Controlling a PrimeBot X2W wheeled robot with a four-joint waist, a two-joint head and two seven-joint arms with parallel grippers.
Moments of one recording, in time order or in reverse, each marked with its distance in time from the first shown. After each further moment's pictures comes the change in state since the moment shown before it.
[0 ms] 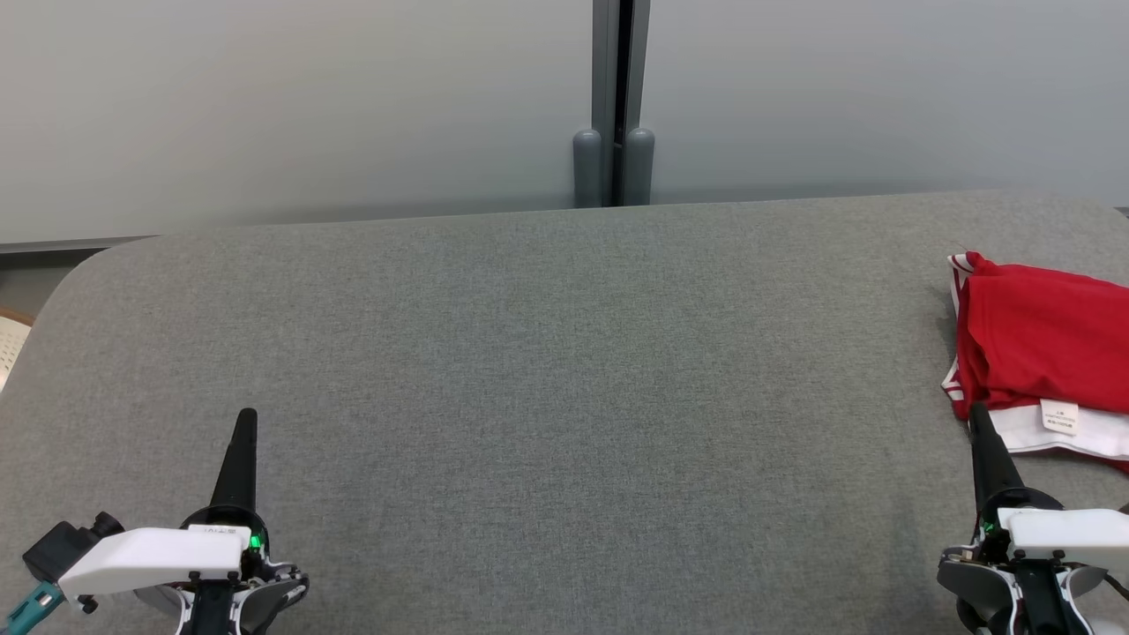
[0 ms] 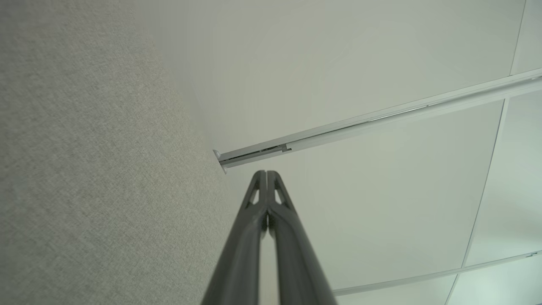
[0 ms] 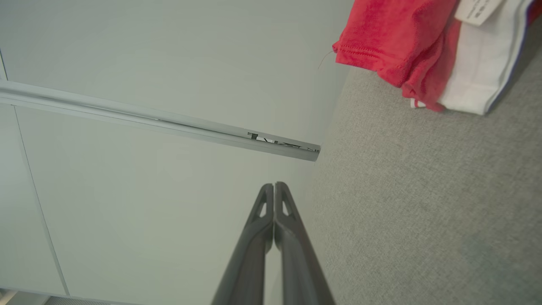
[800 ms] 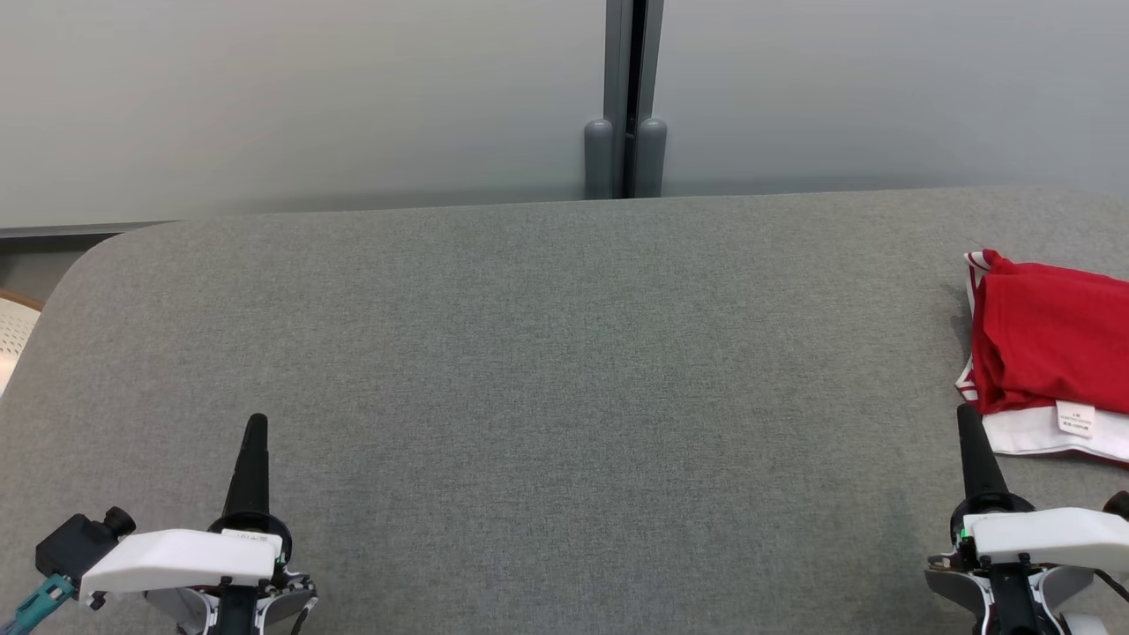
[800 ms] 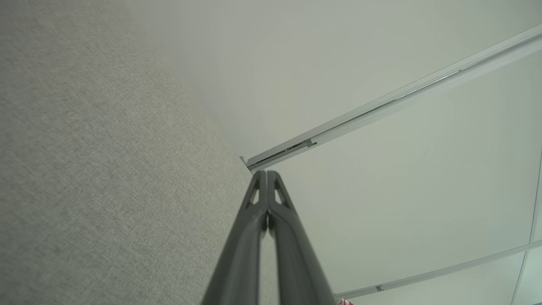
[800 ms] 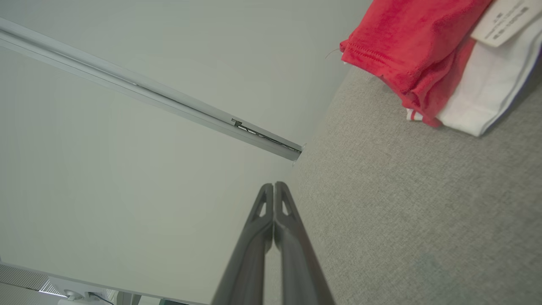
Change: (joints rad) left arm 0.012 -0.001 -0.028 0.000 0.206 0.007 -0.059; right arm 0.000 0.000 0.032 0.017 -0.211 0.000 -0.059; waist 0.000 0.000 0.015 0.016
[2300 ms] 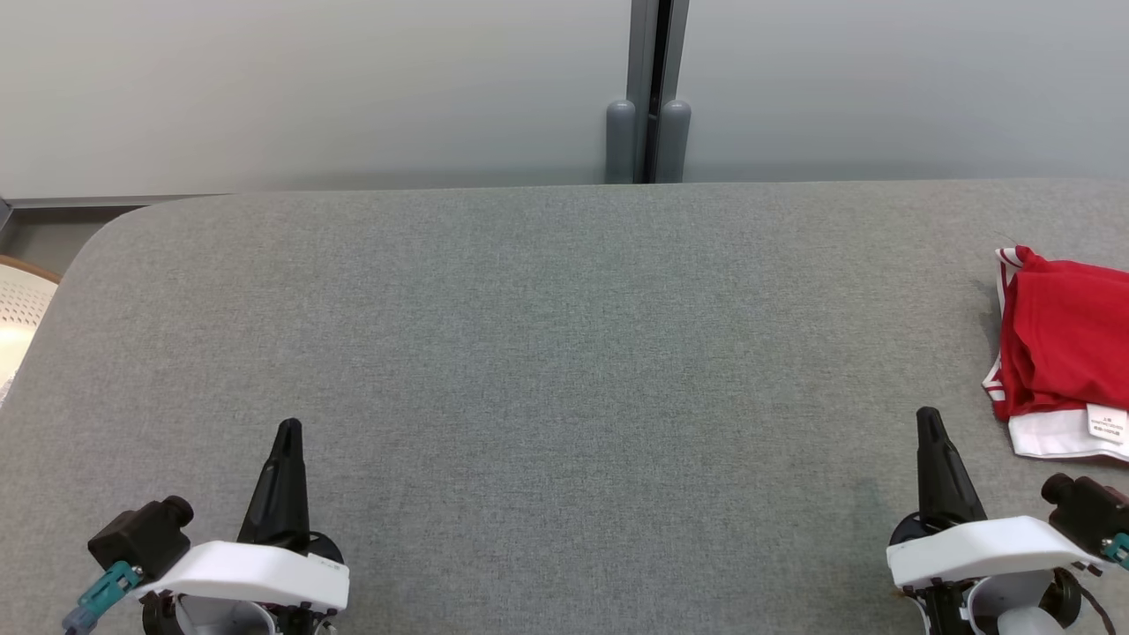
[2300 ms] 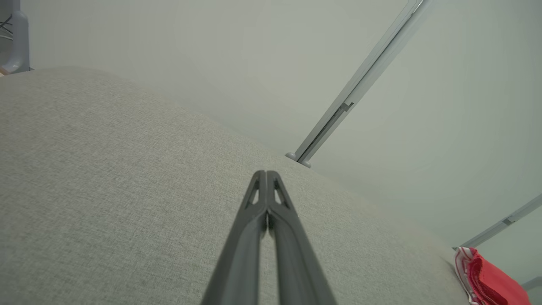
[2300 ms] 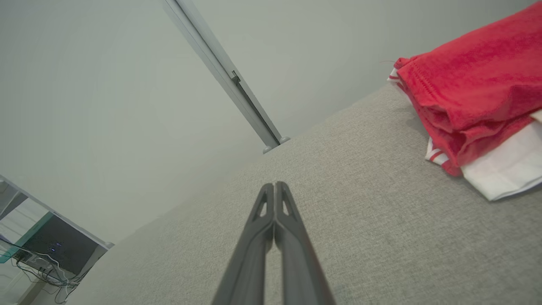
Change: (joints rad) left arm 0.023 -0.003 -0.068 -0.002 0.527 0.017 -0.144; right arm 0.000 0.002 0.077 0.049 -0.536 0.001 -0.139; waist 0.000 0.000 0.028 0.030
